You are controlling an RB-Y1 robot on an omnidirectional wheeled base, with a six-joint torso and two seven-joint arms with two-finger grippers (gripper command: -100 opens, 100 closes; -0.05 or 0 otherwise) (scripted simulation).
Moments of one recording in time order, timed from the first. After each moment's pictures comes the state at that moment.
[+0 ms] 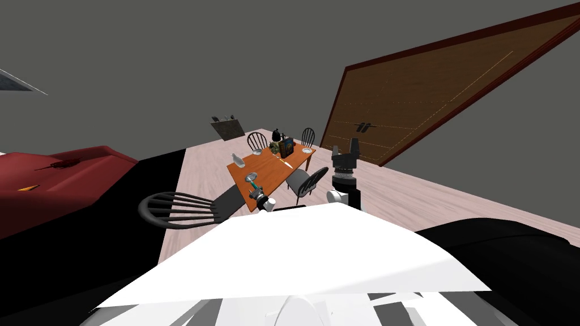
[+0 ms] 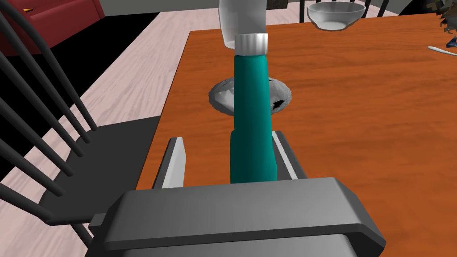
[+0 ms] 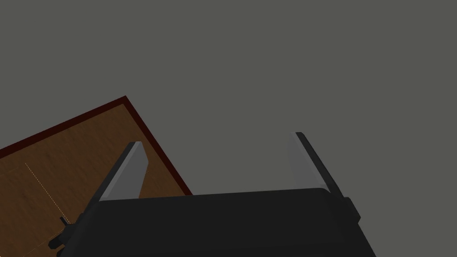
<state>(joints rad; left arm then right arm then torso) -0.21 -0.05 -0.16 -0.48 1.15 -1.15 0.93 0.48 -0.05 -0.02 -2.29 -0.11 -0.52 0.00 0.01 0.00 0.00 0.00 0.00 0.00</state>
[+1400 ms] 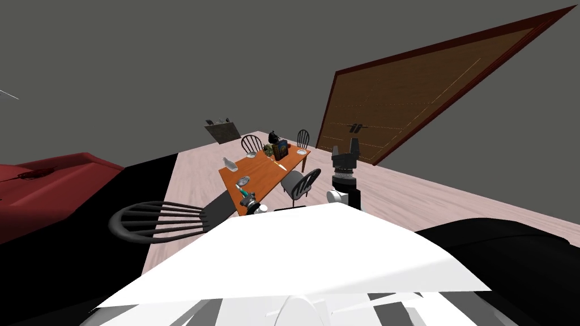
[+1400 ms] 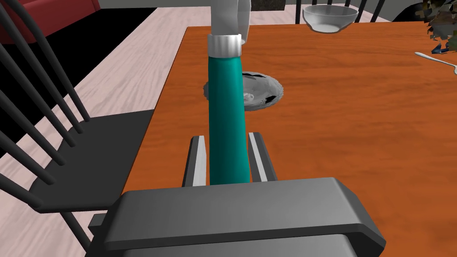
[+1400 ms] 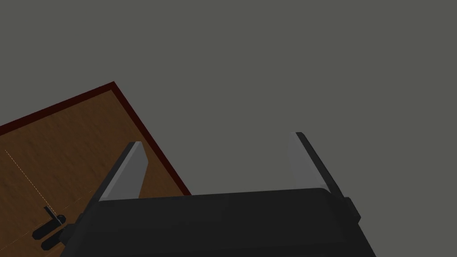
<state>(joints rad) 0.00 -0.02 0.09 -0.73 0.91 -0.96 1.01 0.48 -0.05 -0.02 -2.29 -0.11 -0.52 0.00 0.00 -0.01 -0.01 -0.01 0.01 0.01</state>
